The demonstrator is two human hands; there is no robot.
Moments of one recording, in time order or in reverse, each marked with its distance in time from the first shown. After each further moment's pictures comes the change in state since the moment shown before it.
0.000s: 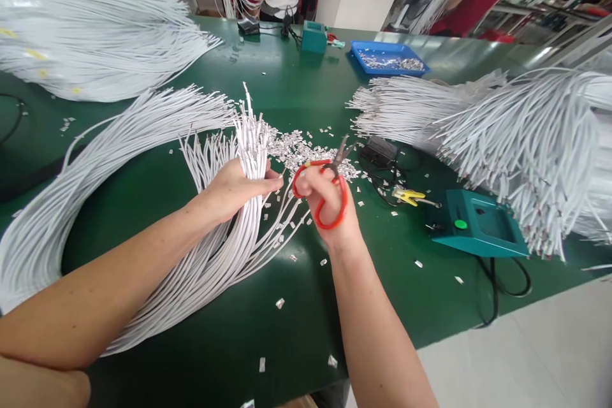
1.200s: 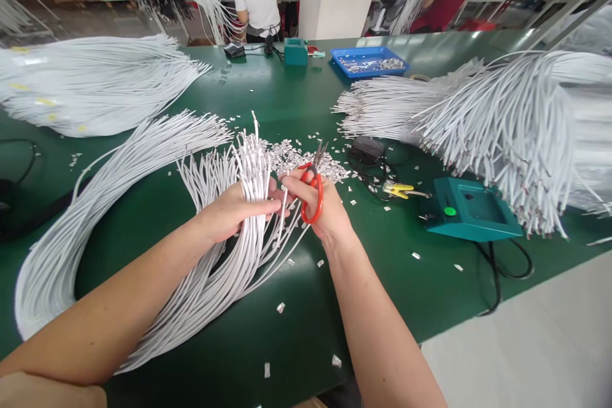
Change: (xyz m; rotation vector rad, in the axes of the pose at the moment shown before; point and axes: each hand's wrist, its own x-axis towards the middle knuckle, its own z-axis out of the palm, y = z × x) left_hand -0.009 0.000 0.008 -0.276 -0.336 -0.063; right_hand 0.001 -0.002 -0.003 0.377 -0.055 0.135
